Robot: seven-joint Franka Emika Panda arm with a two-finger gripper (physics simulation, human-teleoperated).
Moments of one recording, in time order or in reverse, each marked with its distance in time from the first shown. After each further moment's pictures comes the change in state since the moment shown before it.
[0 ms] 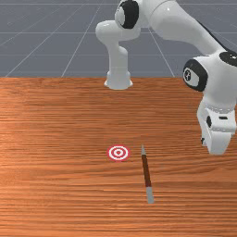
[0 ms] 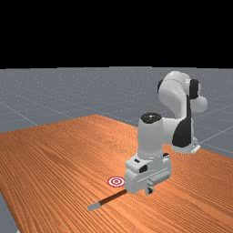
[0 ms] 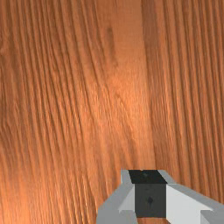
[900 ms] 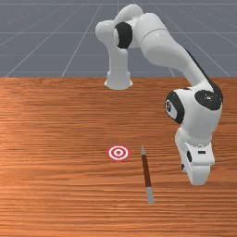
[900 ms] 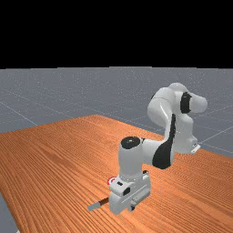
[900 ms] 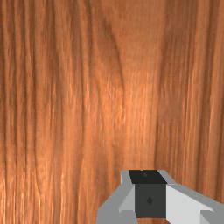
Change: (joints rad) arm -0.083 0.232 0.010 0.185 -0.027 0.013 -0.238
